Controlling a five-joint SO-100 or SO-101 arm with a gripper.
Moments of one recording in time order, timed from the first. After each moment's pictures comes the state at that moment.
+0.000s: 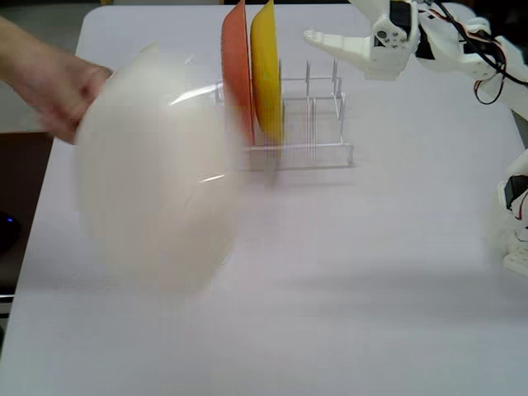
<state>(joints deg) 4.0 116.1 75.5 24.3 -13.1</state>
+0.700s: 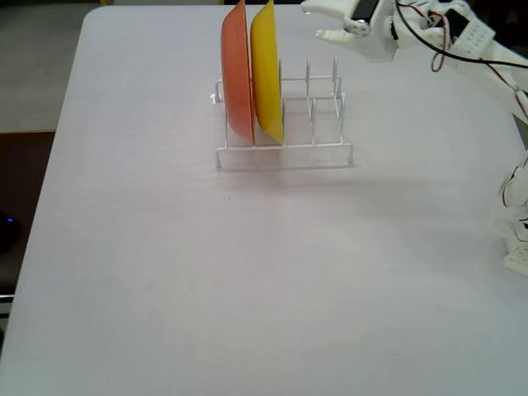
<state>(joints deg) 27.4 100.4 73.0 37.0 -24.8</state>
